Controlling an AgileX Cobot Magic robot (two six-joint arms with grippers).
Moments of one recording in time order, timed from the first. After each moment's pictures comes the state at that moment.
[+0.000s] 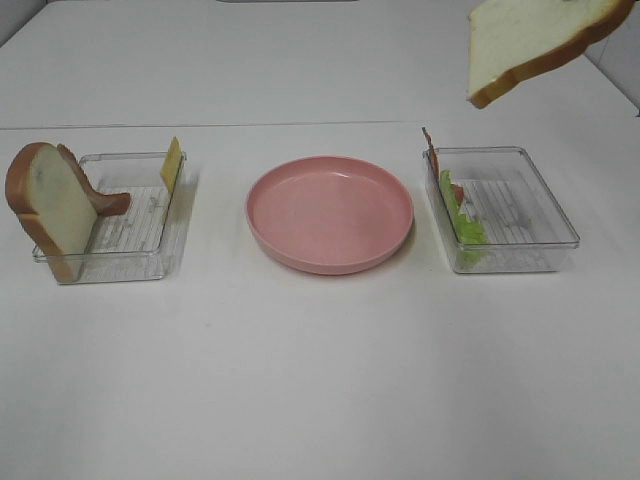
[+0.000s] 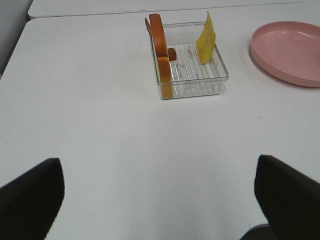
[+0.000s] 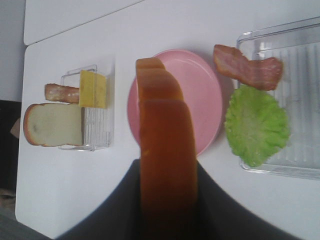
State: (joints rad) left arm 0.04 -0.01 -0.52 -0.10 1.08 0.08; right arm -0.10 1.64 -1.54 0.70 1.21 -0.16
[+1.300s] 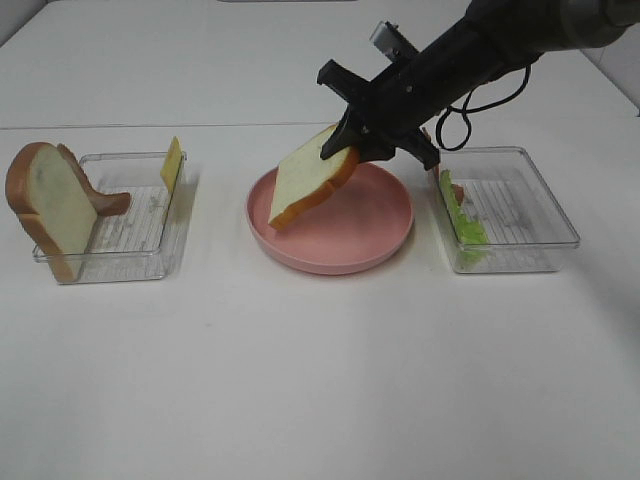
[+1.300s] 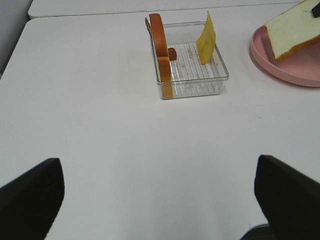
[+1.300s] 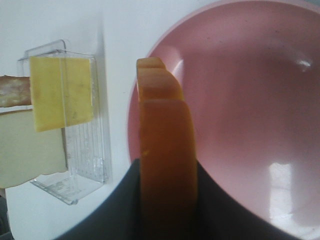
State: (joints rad) left arm 0.04 -0.01 -0.52 -0.10 1.08 0.08; right arm 0.28 2.23 -1.68 0.83 0.84 -0.11
